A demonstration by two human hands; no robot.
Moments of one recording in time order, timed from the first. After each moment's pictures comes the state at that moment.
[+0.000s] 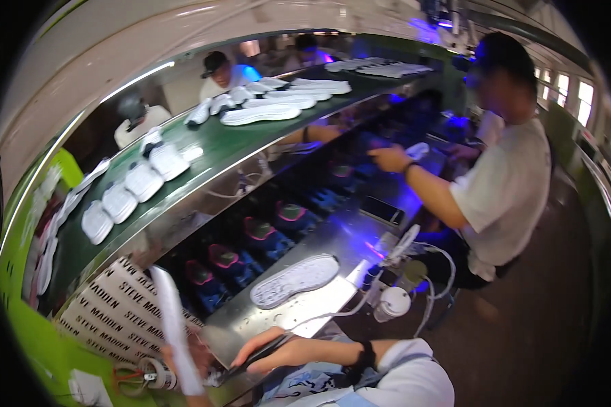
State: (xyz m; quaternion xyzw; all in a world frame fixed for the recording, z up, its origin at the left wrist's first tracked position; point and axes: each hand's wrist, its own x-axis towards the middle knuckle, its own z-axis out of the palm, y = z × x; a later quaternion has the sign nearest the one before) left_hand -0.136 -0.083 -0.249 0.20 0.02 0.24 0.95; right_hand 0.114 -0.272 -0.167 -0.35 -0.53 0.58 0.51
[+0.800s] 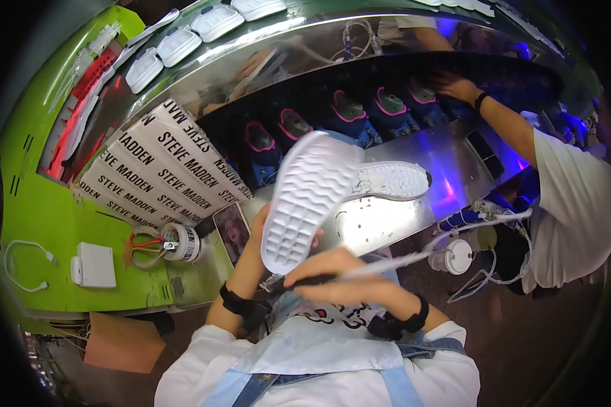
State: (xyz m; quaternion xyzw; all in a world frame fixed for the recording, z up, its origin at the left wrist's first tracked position) left_hand -0.036 -0.108 -0.252 0.20 0.09 0.10 0.97; right_hand 0.100 -0.262 -0.195 -0.42 -0.64 0.45 0.45
